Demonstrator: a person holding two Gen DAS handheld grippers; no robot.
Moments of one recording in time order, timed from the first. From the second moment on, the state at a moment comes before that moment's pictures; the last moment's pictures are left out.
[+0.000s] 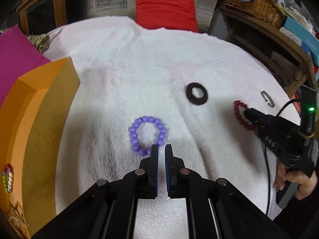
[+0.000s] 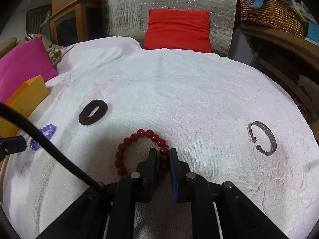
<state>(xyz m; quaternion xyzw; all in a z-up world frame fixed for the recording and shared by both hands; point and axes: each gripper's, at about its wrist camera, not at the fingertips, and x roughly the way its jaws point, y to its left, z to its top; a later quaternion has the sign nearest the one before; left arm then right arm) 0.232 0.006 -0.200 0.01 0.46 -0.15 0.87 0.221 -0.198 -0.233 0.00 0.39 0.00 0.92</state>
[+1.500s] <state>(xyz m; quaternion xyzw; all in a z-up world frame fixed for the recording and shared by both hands) 0.232 0.002 -0.189 0.10 0.42 -0.06 0.90 0.235 -0.208 -0.214 0.05 0.45 0.05 0.89</state>
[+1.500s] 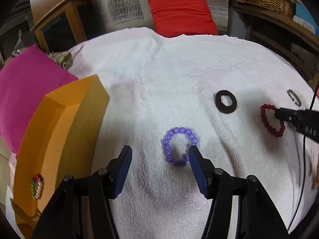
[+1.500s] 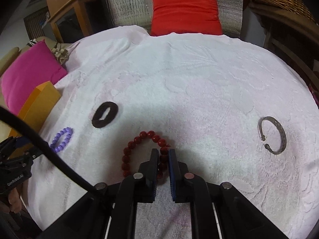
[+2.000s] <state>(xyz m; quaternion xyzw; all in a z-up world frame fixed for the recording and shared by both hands) 0.232 -0.001 -0.185 0.12 0.41 -0.05 0.90 0.243 -0.222 -0.215 0.11 0.47 0.04 0.88</state>
